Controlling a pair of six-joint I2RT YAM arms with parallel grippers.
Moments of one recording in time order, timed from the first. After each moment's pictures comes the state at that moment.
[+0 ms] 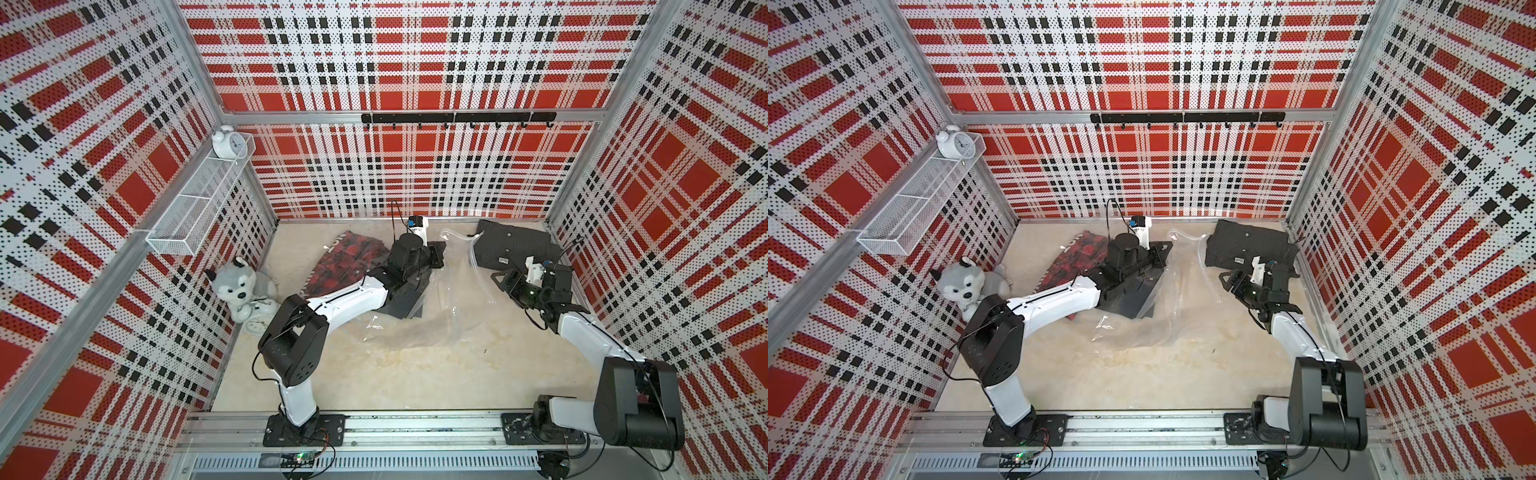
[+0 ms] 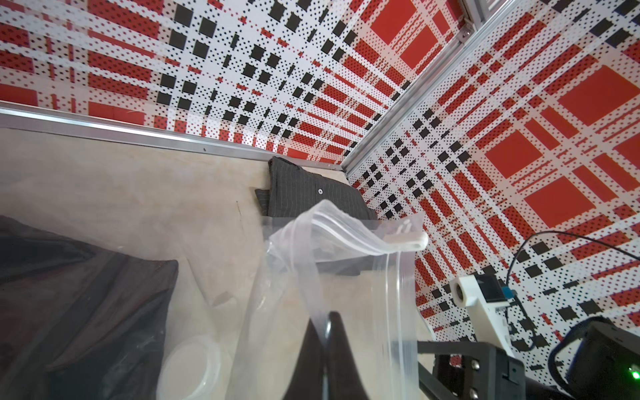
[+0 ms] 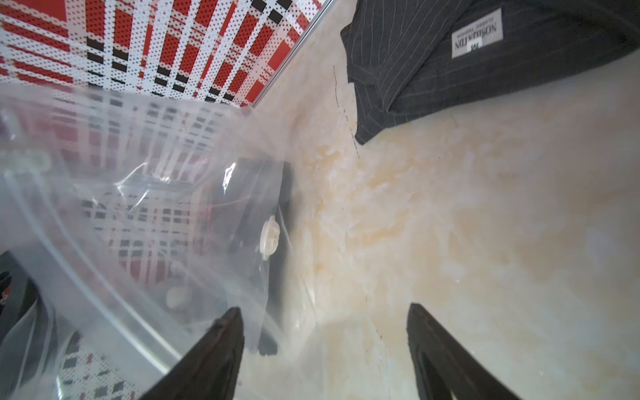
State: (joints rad) left arm -0.70 1.80 1.30 0.28 0.02 -0.65; right arm -0.09 1.35 0.70 0.03 -0.52 0.66
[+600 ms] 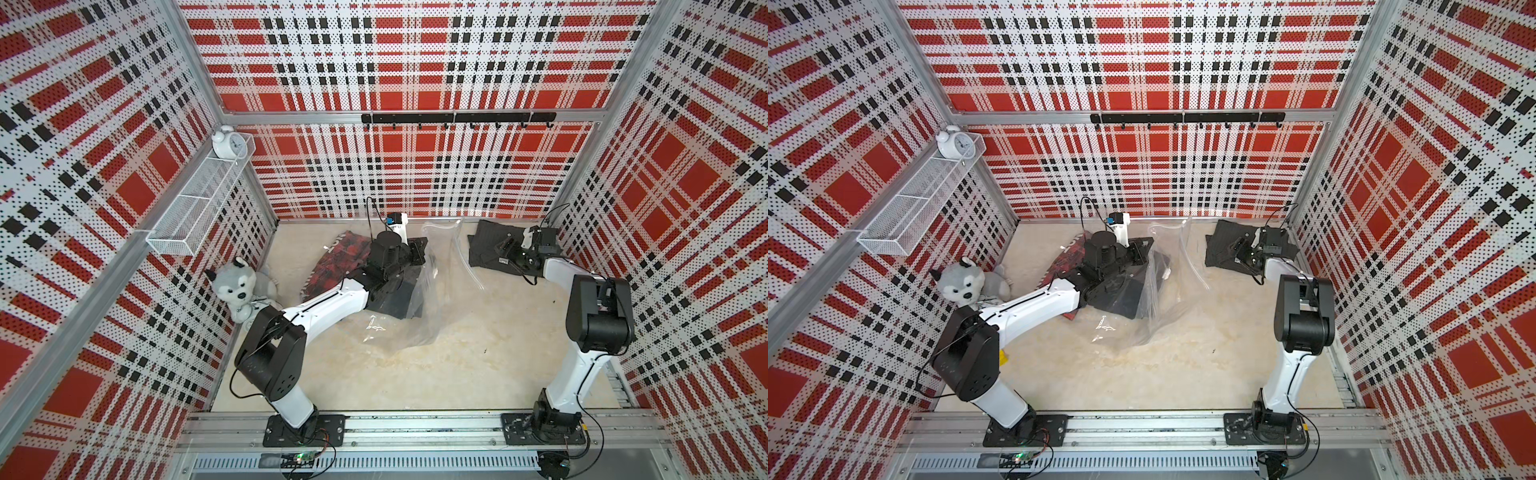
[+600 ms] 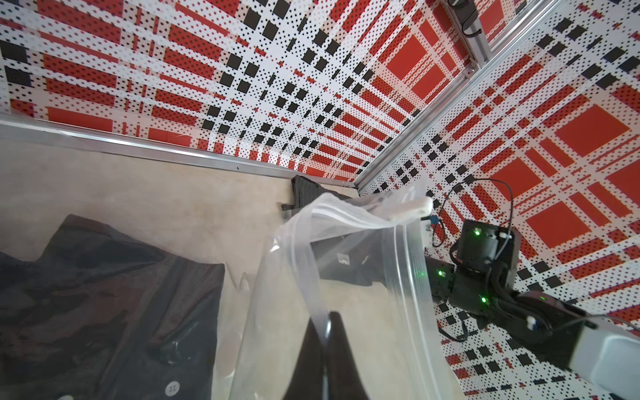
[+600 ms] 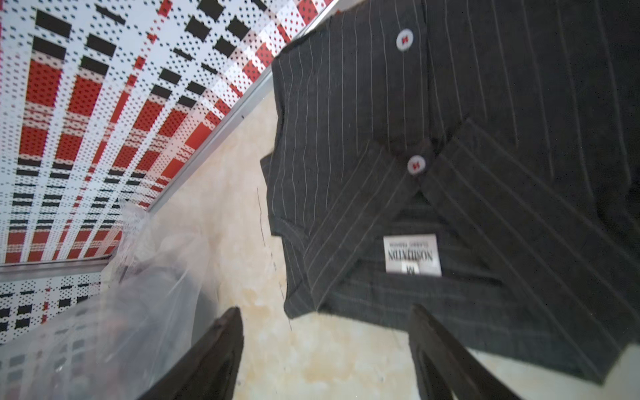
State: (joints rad) left arm -0.62 1.65 1.19 0.26 0.05 -0.64; right arm -0.13 1.97 1.33 -0.10 -0.37 0.57
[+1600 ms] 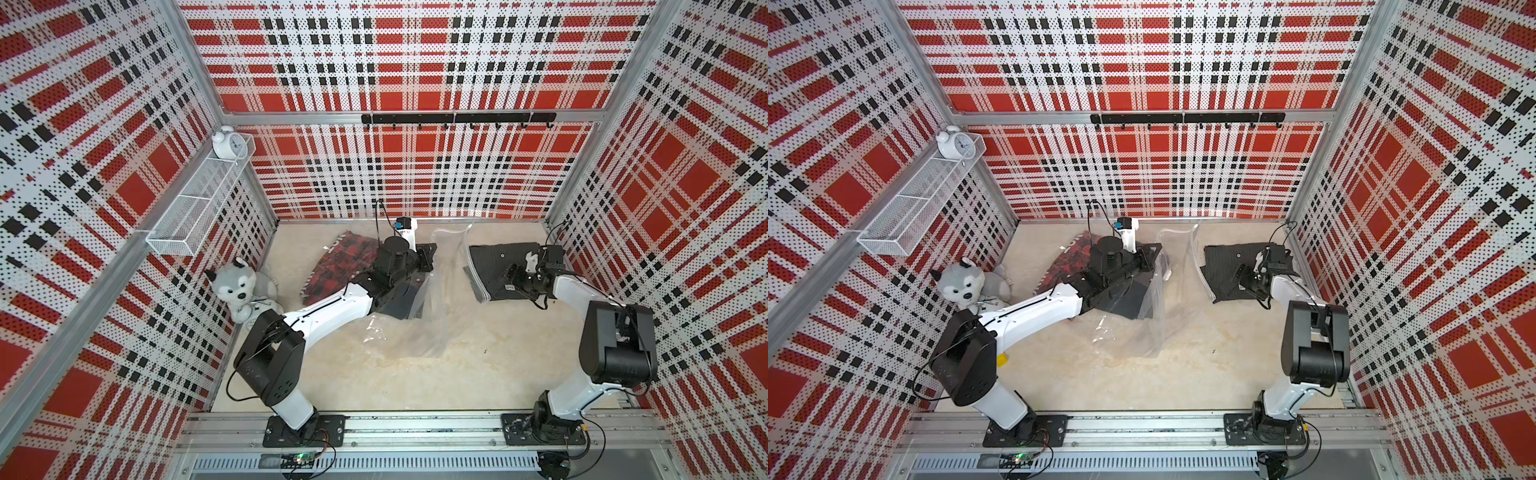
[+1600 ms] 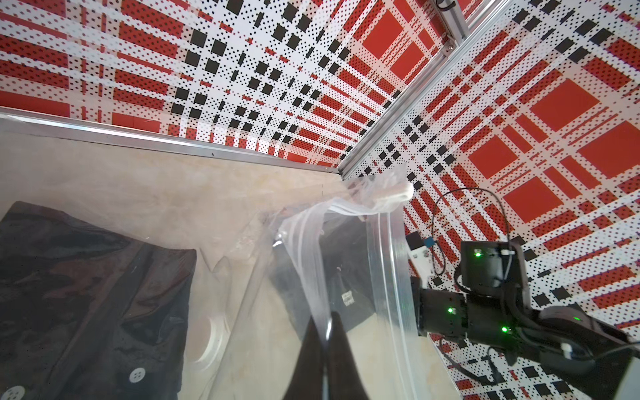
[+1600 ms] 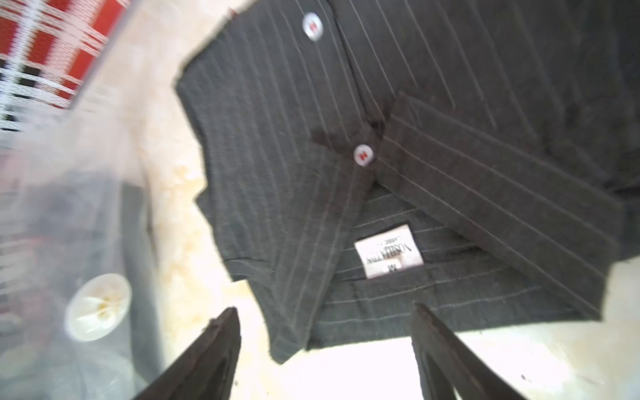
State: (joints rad) left arm -0.69 1.64 1.18 0.25 0.04 -0.64; right arm -0.11 1.64 1.02 -0.32 -0.32 0.42
